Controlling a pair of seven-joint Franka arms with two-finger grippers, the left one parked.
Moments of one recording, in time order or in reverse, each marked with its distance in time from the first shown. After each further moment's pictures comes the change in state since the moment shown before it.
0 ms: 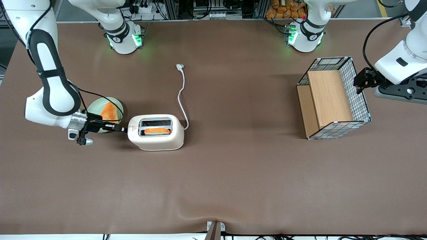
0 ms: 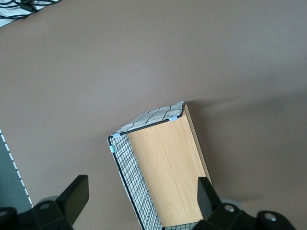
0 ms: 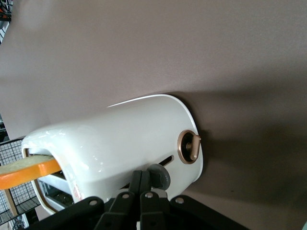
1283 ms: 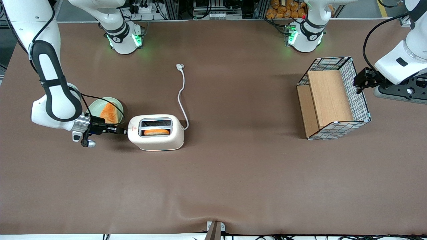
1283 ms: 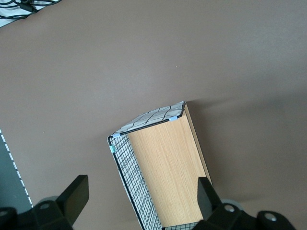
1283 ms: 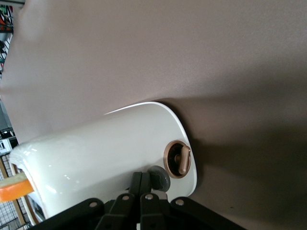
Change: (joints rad) arm -0.005 0.056 -0.005 0.019 0.063 0.001 -0.031
